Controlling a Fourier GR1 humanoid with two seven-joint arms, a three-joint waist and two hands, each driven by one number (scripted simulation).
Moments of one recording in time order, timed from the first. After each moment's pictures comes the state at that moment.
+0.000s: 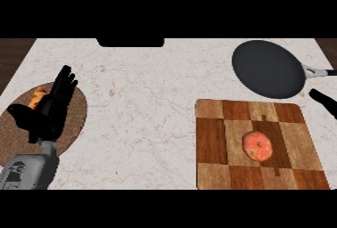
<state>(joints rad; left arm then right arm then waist) -0.21 0.28 -0.01 -1.48 0.12 0.15 0.07 0.04 -0.83 0.04 -2.20 0.03 0.16 0.59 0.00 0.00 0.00</state>
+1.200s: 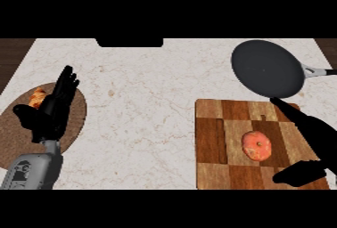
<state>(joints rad) -0.21 0.22 0.04 -1.47 0.05 0.11 0.06 -0.05 -0.54 0.12 -1.91 0.35 0.37 0.53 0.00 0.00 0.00</state>
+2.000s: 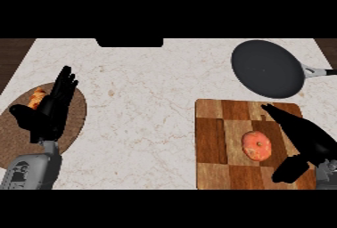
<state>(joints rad) -0.21 0.20 0.08 -1.47 0.03 0.08 0.07 -0.10 -0.48 0.17 -1.80 0.55 0.53 0.58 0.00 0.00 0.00</state>
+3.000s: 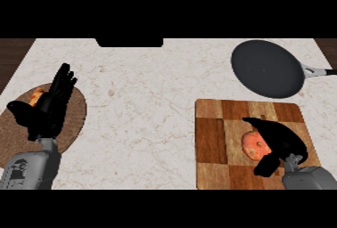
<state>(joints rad) -0.23 0.19 0.11 -1.47 0.01 0.05 0.09 -0.12 -0.33 0.19 -1.58 0.76 0.54 0.46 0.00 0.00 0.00</state>
